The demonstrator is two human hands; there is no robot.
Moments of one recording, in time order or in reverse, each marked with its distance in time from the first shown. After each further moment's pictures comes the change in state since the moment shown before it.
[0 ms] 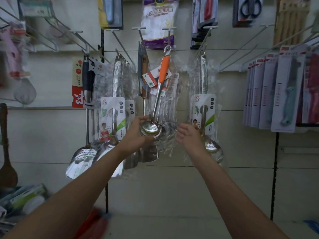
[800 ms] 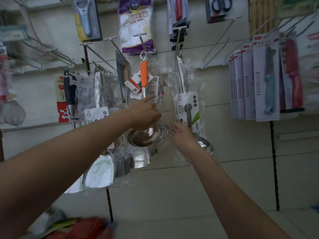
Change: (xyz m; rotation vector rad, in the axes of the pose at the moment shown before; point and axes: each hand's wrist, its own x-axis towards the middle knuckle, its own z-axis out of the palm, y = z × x) left_hand 0.068 0.097 0.026 1.890 -0.457 0.629; right_hand 0.001 -0.006 -0.022 0.068 -0.066 0.021
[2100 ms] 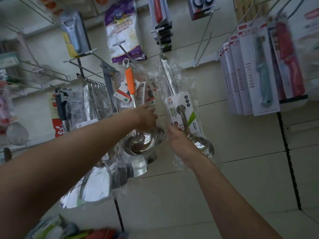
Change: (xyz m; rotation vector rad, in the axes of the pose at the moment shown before) left_hand 0.047 0.009 -0.013 0.196 -0.341 0.093; right_hand 0.013 0.017 -0.022 -0.022 -0.158 -0.070
